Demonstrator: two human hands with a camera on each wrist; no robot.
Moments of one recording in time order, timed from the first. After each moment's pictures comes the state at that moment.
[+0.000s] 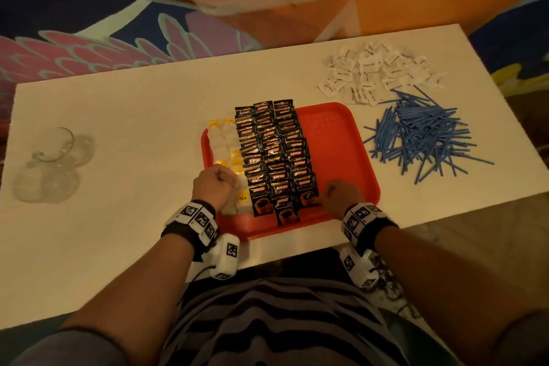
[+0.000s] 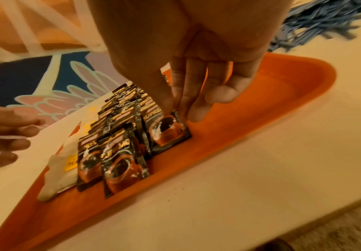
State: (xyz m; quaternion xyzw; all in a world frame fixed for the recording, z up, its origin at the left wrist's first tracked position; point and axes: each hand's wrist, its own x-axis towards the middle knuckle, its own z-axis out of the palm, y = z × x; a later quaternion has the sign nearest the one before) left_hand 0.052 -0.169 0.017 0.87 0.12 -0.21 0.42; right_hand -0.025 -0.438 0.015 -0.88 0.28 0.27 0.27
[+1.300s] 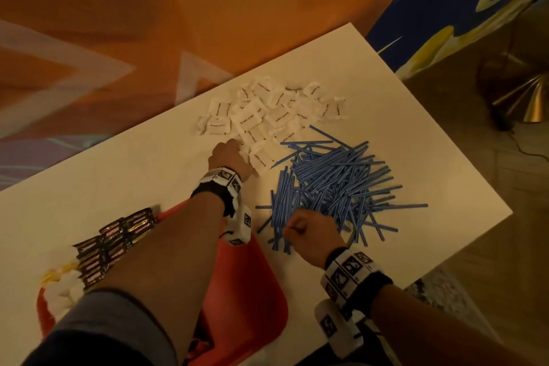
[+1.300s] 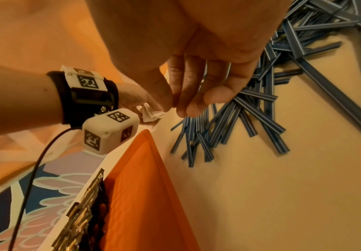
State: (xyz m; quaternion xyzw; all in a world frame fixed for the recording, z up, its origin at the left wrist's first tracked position) left_hand 0.248 -0.590 -0.022 0.94 -0.07 -0.29 0.16; right_hand 0.038 -0.680 -0.011 -0.83 0.27 0.19 0.45
